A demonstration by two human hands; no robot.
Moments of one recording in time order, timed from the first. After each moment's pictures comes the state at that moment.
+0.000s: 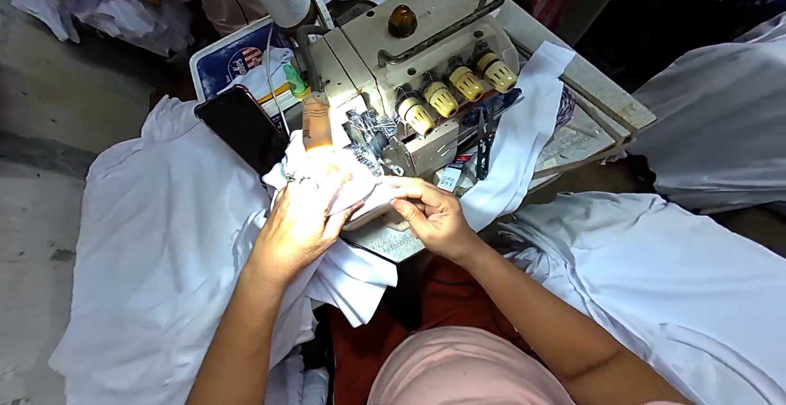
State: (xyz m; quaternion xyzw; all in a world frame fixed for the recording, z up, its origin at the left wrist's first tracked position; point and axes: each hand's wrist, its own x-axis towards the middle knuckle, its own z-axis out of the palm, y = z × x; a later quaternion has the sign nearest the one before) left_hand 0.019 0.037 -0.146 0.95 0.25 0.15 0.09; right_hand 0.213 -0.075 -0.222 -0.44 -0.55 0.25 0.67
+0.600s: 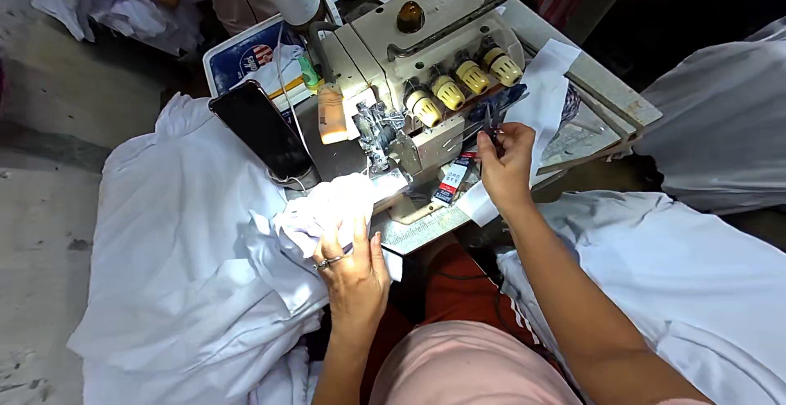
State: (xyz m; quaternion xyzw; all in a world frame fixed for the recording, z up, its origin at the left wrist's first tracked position) left_hand 0.046 -0.079 -0.202 0.81 0.48 0.34 -0.02; right_hand 0.299 -0.070 -0.238 -0.70 -0.33 0.15 0.61
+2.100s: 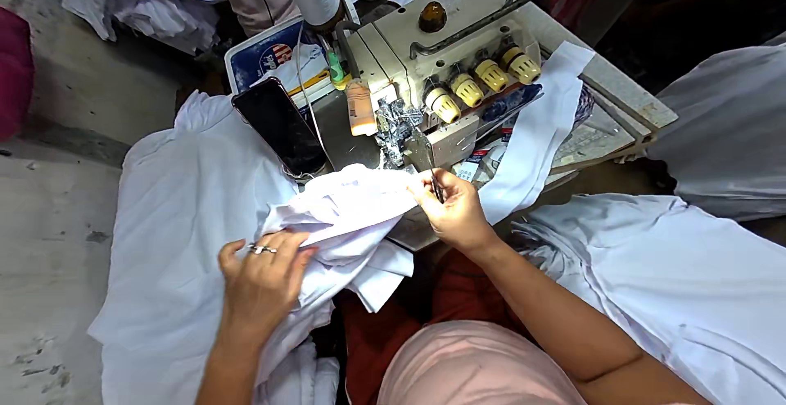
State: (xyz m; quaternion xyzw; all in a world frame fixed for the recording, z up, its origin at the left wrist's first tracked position) left_hand -0.076 -0.020 -0.156 0.91 0.36 0.21 -0.06; right_hand 0.193 -0.080 -0.195 -0.57 -0.46 0.26 0.63
